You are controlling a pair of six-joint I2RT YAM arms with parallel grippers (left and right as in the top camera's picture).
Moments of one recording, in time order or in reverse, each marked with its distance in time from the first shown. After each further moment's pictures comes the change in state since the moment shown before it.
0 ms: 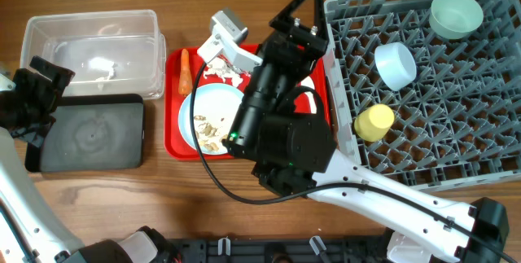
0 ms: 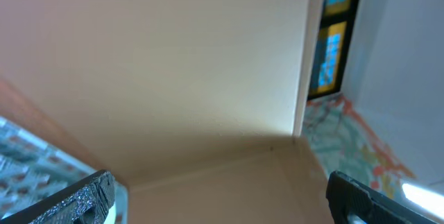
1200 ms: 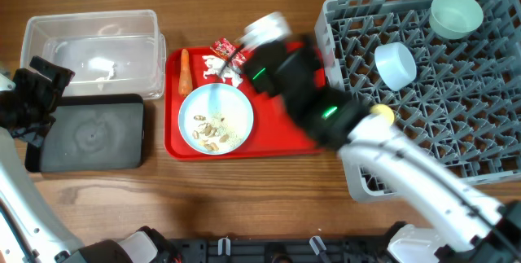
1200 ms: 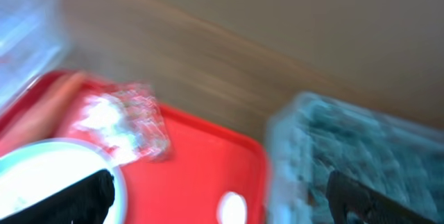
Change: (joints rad) left arm 0.000 0.000 0.000 0.002 0.000 0.000; right arm -0.425 -0.057 0.004 -1.528 -0.945 2.200
